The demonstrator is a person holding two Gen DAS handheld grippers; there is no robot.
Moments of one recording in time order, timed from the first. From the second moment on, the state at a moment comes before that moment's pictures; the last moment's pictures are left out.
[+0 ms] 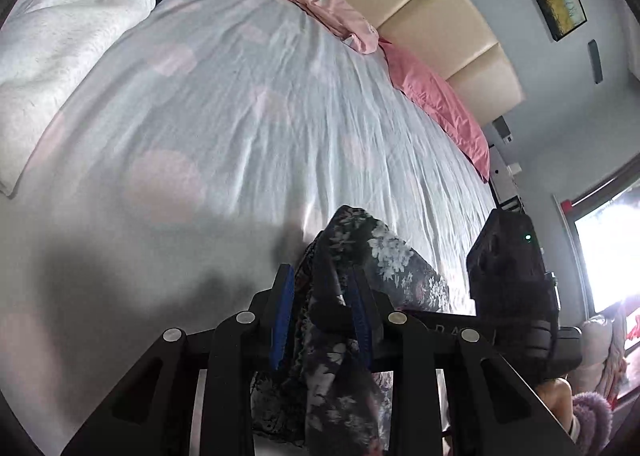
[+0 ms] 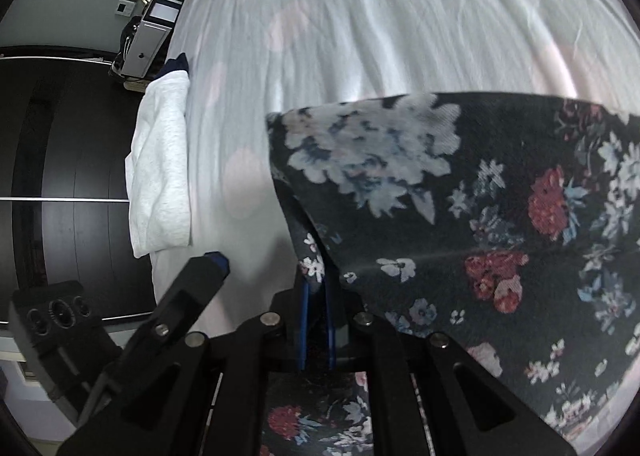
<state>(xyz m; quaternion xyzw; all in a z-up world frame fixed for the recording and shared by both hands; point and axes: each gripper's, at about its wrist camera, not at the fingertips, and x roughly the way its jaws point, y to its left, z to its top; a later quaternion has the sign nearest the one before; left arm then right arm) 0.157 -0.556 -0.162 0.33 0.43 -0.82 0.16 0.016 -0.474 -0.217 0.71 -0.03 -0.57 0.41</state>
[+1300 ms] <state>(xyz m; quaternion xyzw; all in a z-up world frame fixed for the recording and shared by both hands) 0.128 -0.466 -0.198 0.54 0.23 -0.79 0.19 0.082 -0.251 -0.214 0.57 0.11 -0.68 0.45</state>
